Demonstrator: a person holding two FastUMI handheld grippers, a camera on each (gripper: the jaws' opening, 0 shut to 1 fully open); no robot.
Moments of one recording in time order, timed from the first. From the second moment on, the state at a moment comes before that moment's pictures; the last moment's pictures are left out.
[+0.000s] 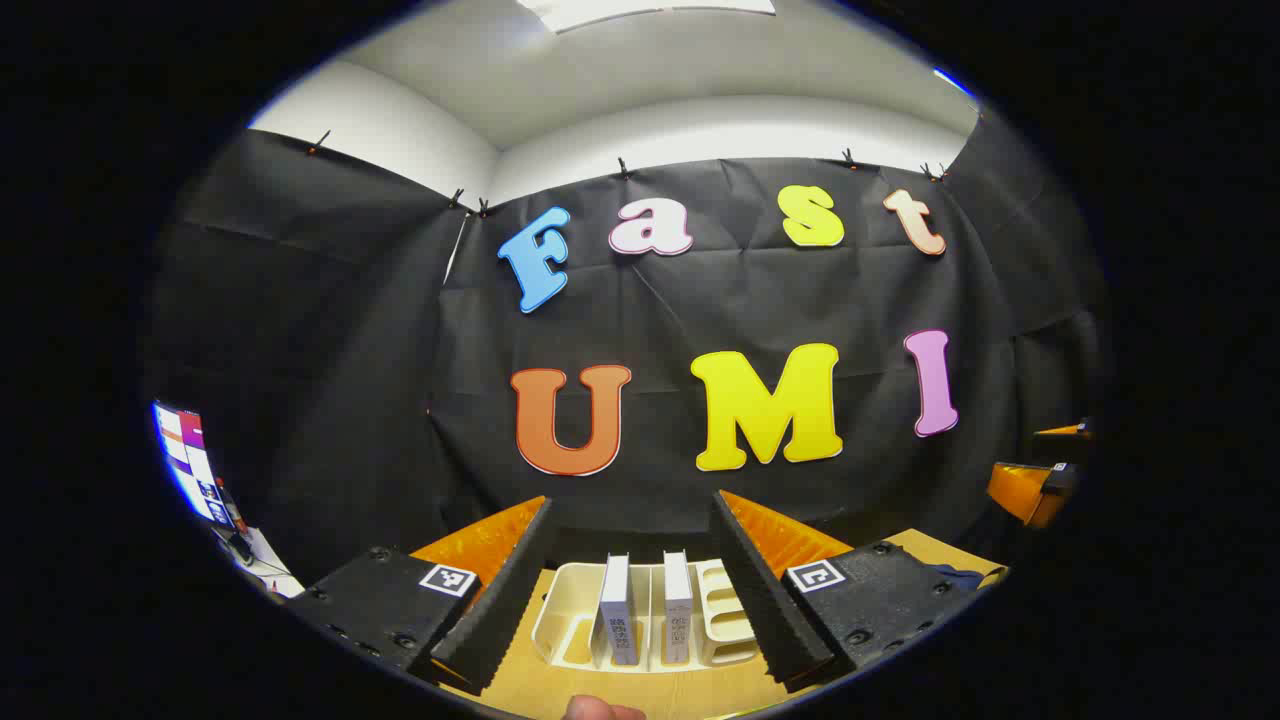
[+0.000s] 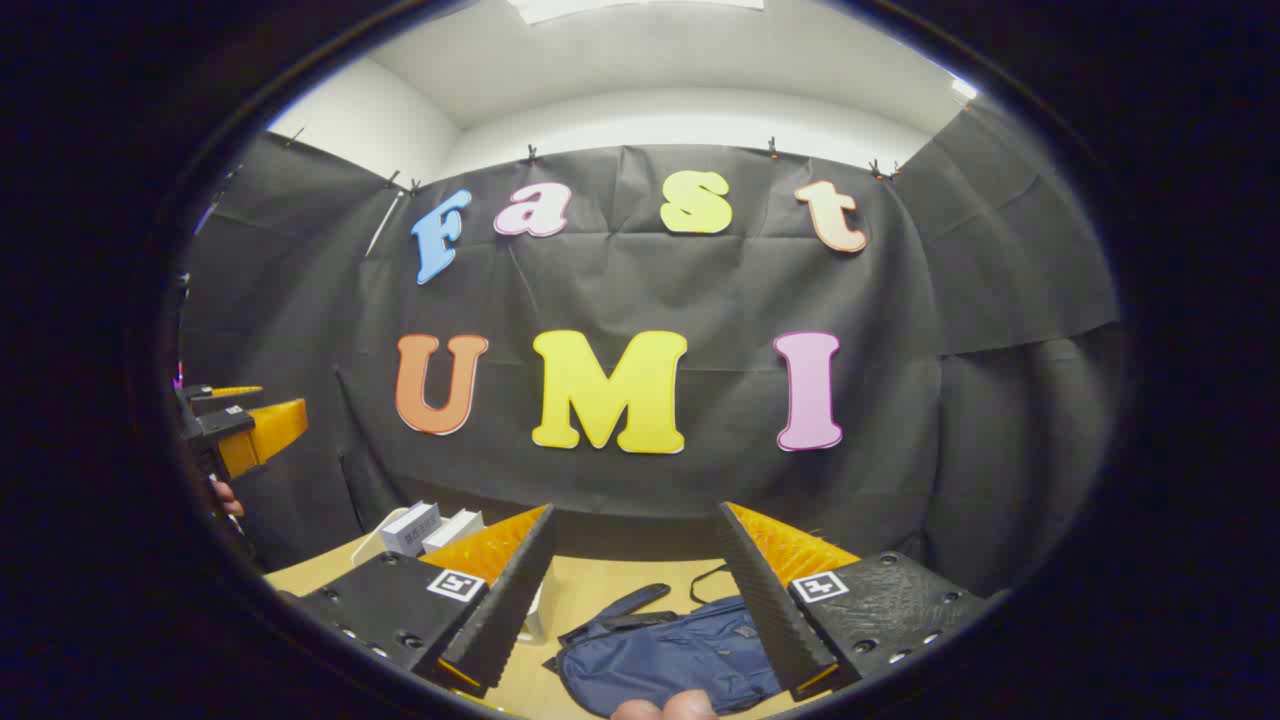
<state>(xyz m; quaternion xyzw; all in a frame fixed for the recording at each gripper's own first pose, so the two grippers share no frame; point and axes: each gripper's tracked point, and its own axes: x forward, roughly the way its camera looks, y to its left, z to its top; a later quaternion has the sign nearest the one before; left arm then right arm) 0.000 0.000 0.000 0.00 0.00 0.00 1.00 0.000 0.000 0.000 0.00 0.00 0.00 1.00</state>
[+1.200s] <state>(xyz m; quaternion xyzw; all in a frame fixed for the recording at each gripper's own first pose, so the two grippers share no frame) 0.014 -0.015 -0.017 -0.01 0.01 -0.03 1.00 0.013 0.016 -0.045 -0.02 0.05 0.01 1.00</state>
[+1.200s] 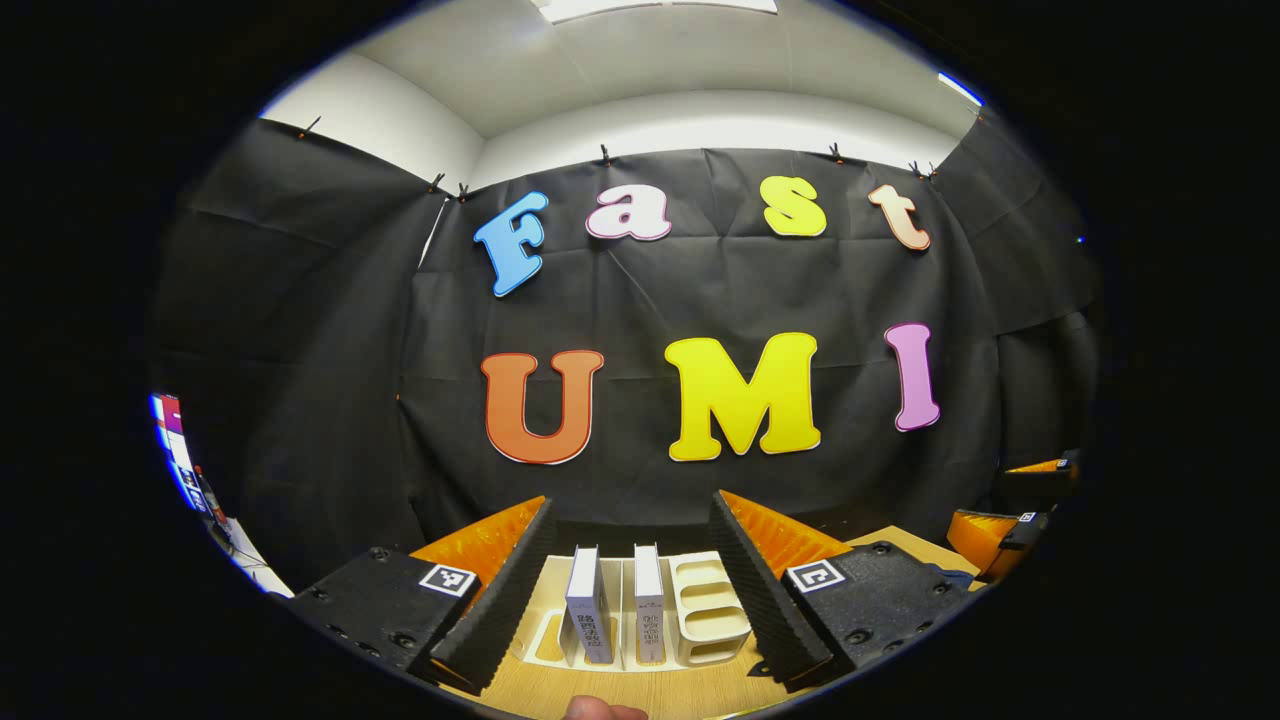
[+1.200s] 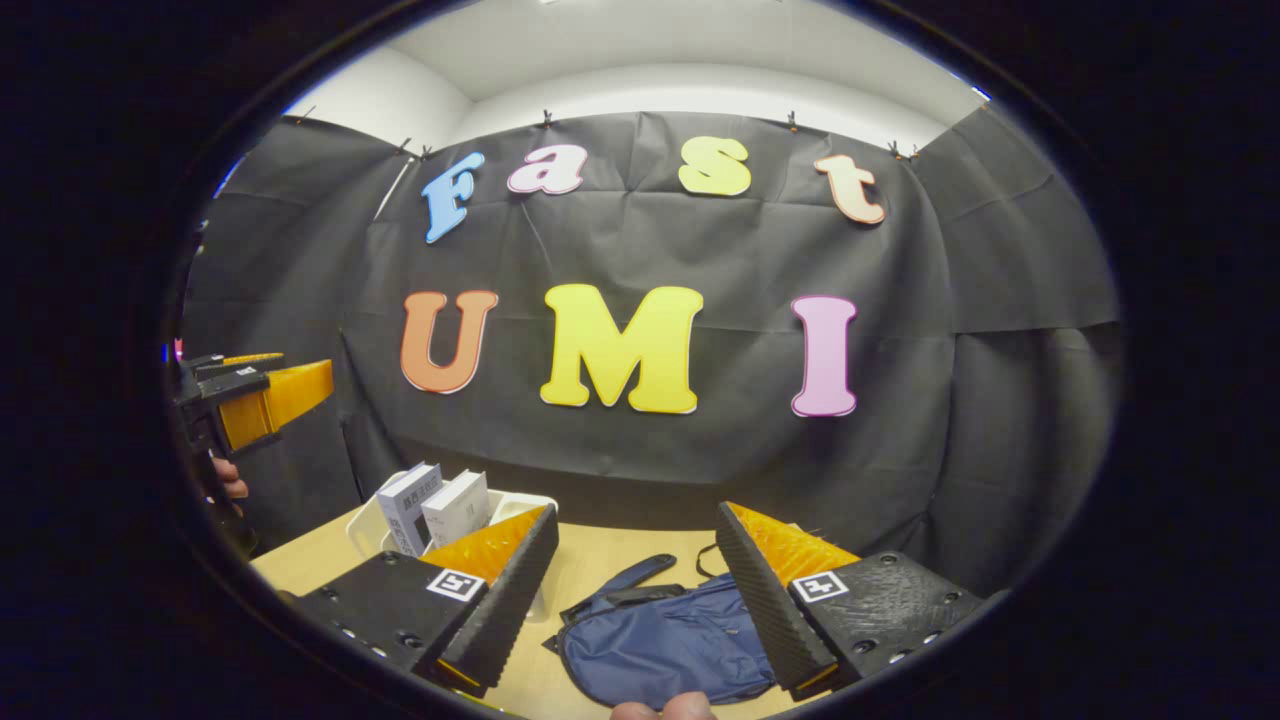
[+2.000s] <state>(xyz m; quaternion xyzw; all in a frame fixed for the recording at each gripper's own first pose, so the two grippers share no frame) 0.002 0.004 -0.010 0.00 0.01 -0.01 1.00 0.029 0.063 -0.243 -0.07 0.24 0.08 0.96</state>
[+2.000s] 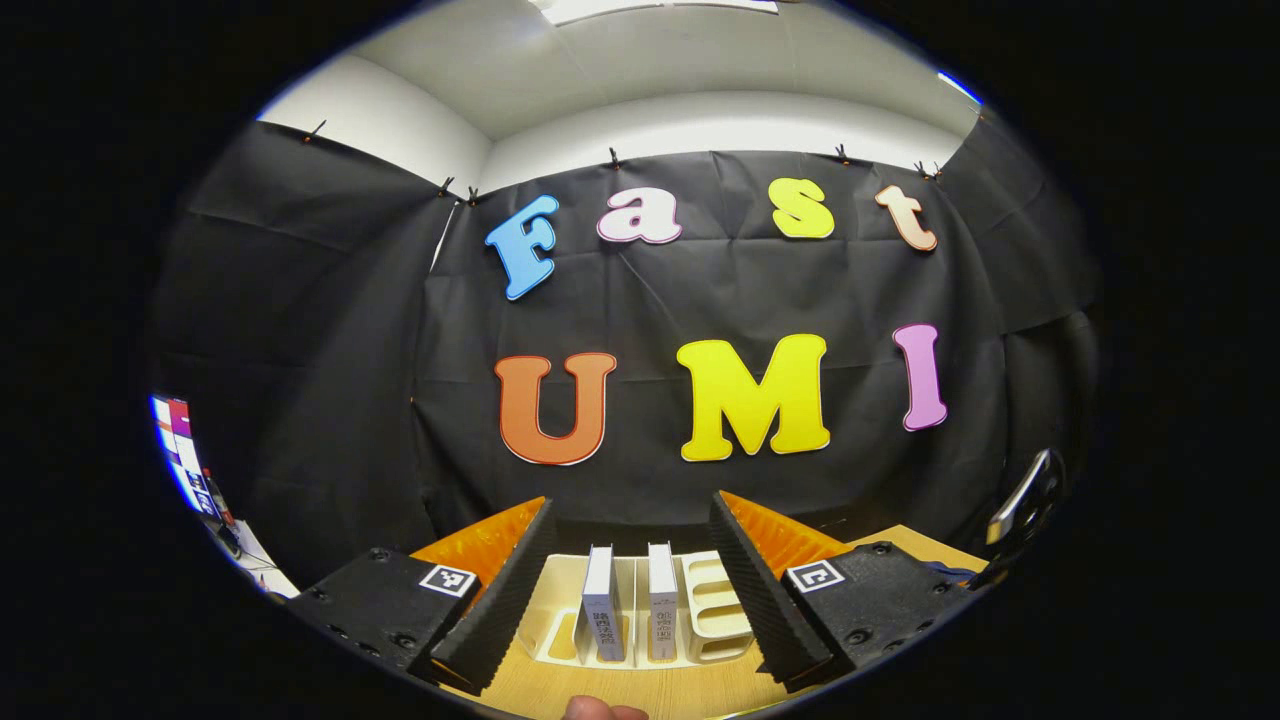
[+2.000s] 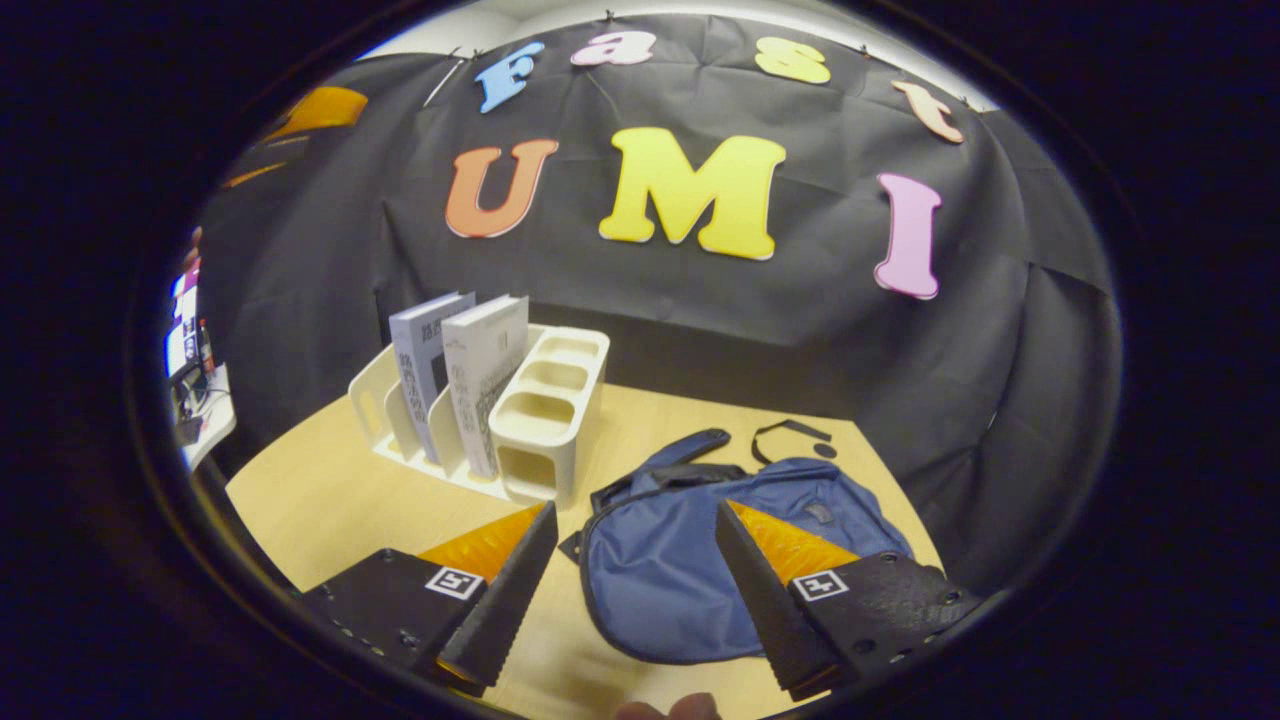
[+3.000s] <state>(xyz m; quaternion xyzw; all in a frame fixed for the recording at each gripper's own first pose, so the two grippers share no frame) -0.011 0.036 -0.020 0.02 0.03 0.02 1.00 0.038 0.059 -0.416 -0.17 0.38 0.04 0.91</state>
